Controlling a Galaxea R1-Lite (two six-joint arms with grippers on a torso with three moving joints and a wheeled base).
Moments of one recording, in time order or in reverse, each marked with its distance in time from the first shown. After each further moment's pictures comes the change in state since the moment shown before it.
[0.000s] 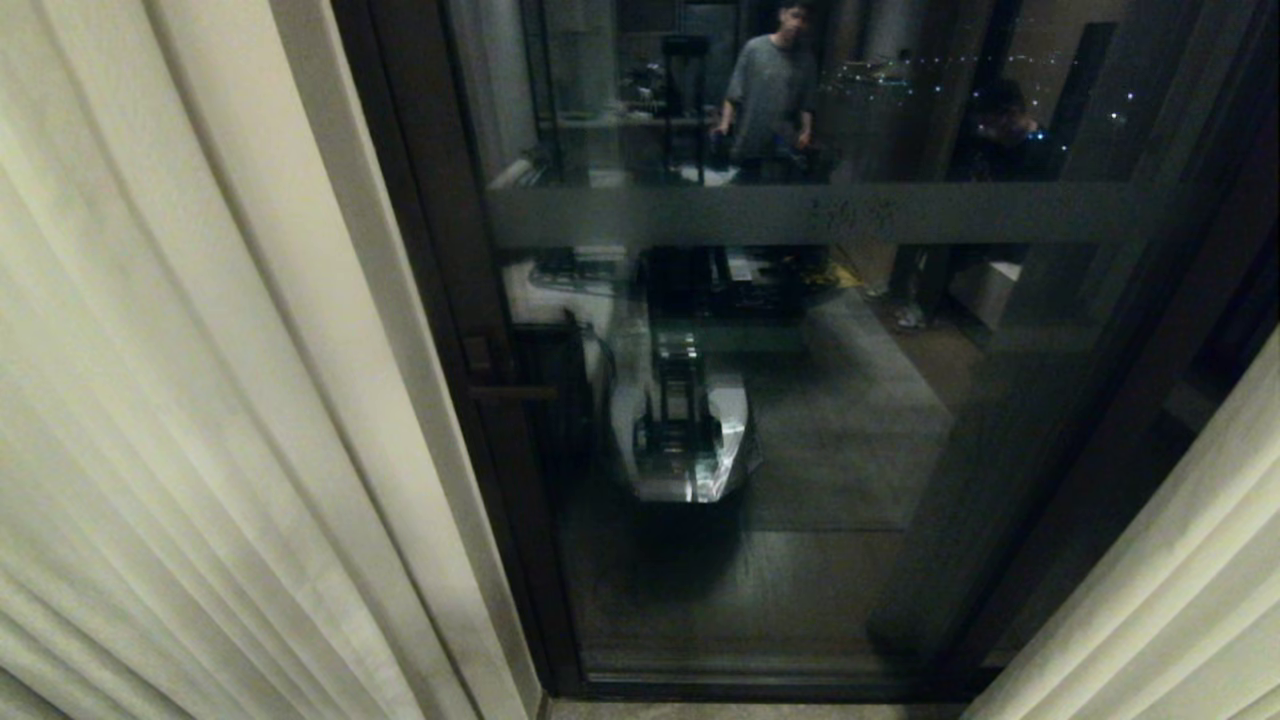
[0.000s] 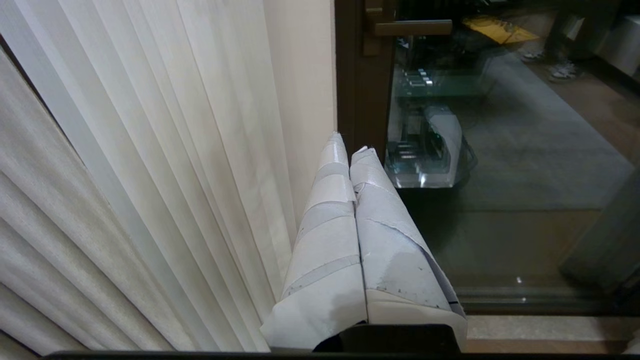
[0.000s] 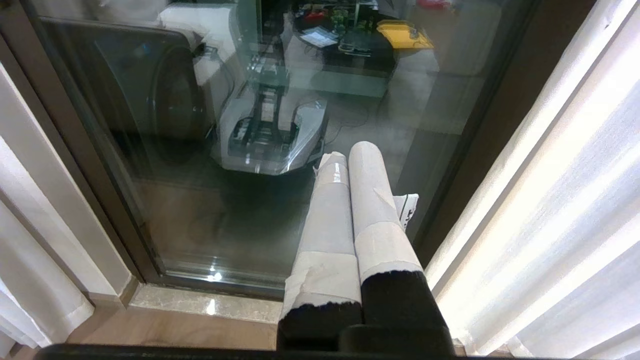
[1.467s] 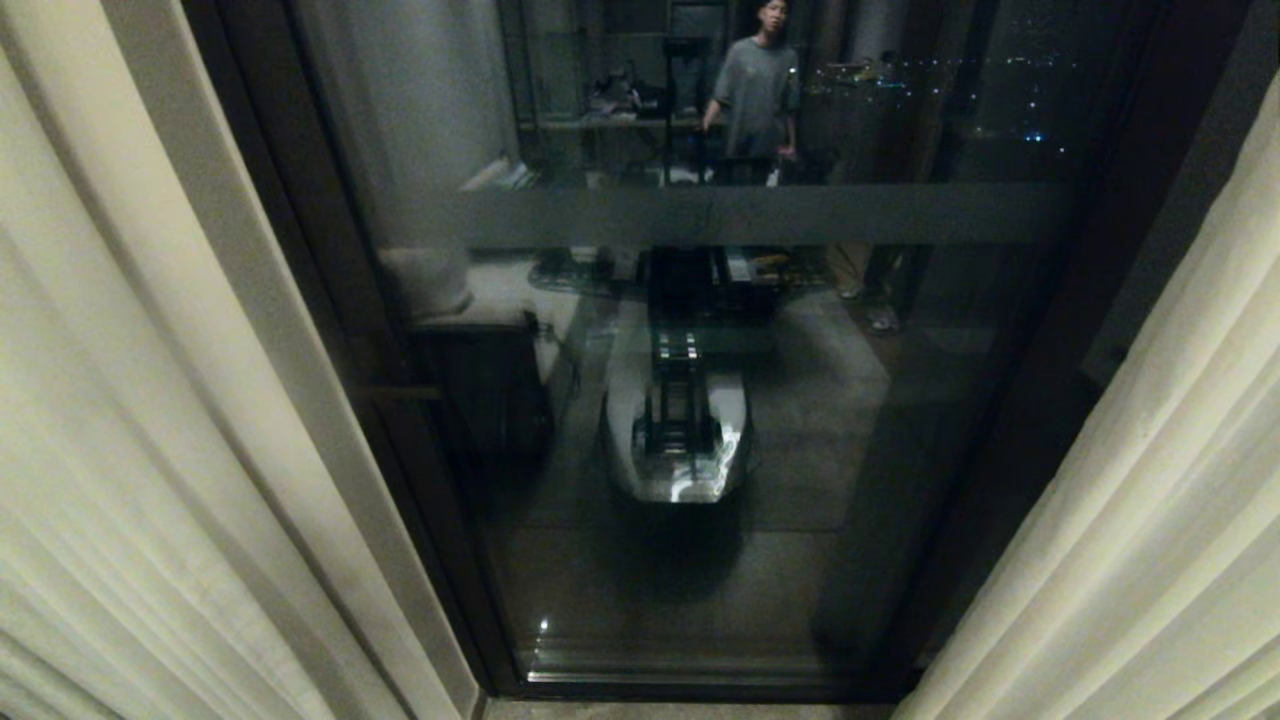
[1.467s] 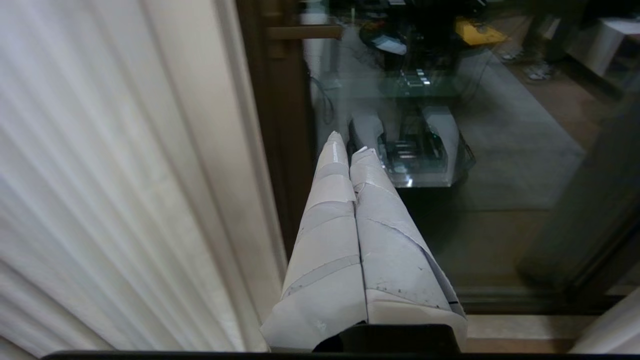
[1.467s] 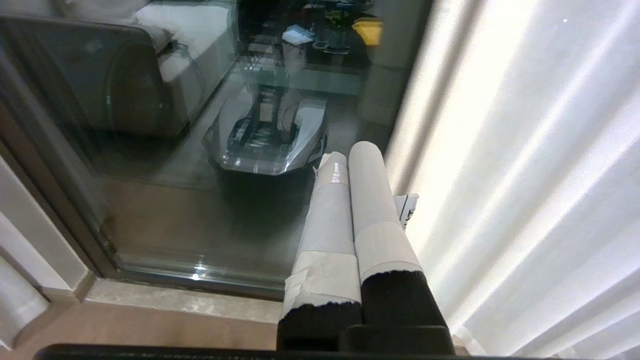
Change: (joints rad) left arm 0.000 0.000 0.000 0.001 -0.001 -0.002; right arm 0.000 0.000 0.000 0.000 0.000 0.000
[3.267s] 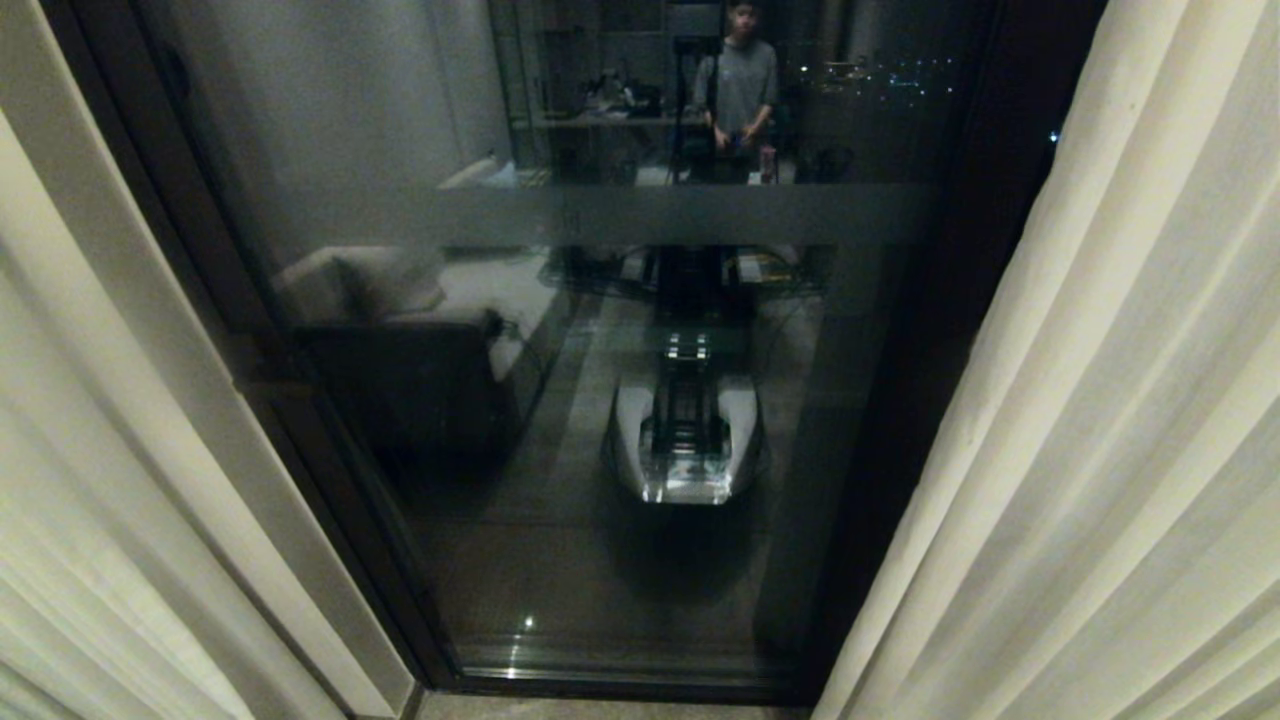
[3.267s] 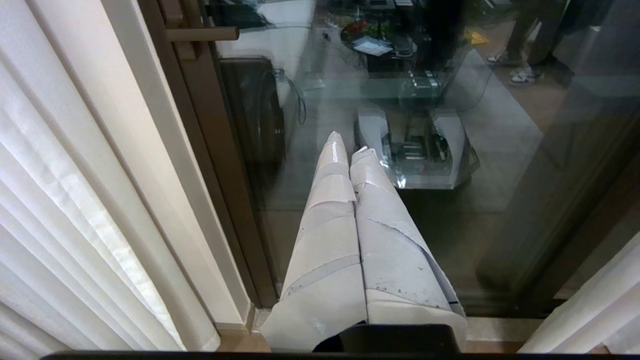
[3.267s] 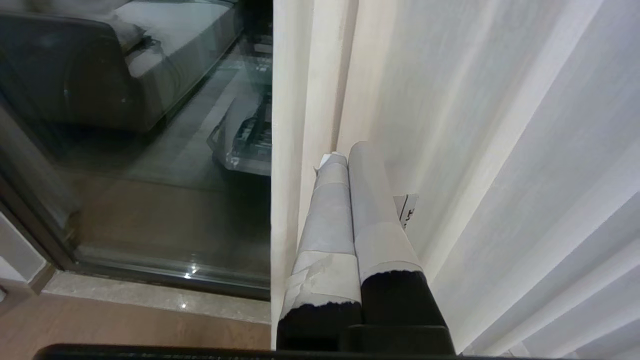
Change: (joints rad) left arm 0.000 0.000 0.000 -0.001 0.002 -0.007; right arm 0.000 0.000 0.000 0.000 0.000 0.000
